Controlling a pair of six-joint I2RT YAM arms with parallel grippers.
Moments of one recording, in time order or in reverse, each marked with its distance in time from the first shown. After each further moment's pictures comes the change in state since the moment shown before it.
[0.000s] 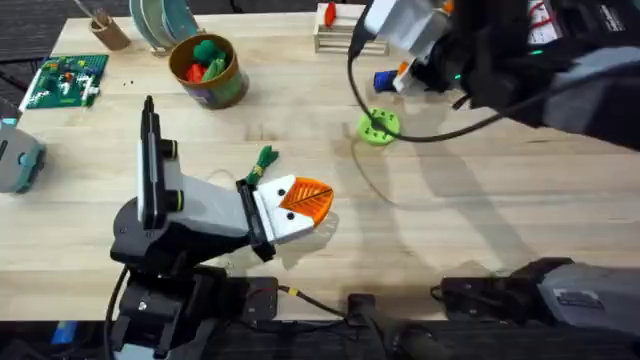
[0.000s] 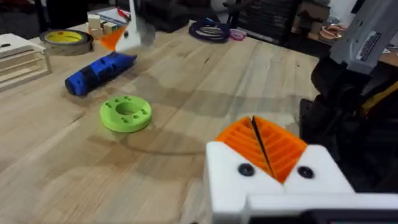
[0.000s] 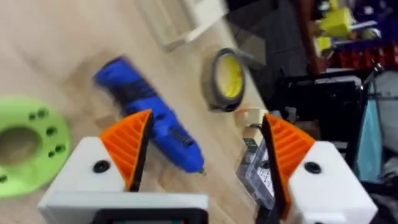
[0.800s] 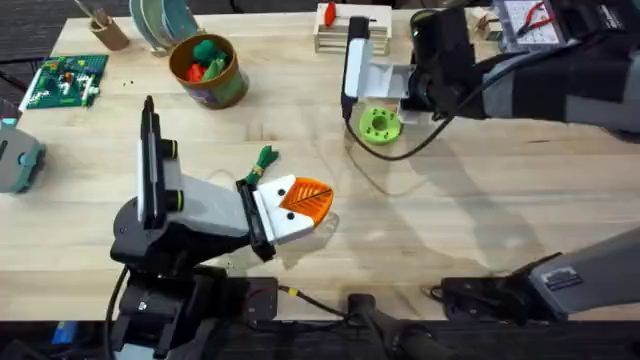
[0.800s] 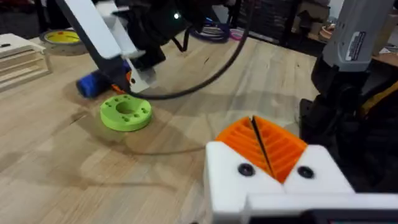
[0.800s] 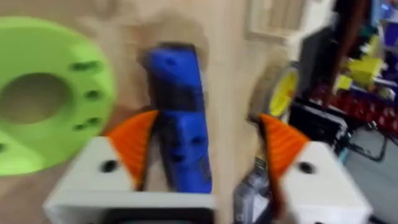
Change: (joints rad) left arm 0.000 0.000 0.000 0.000 0.000 0.000; right arm -0.014 0.269 0.020 0.021 -0.005 -0.366
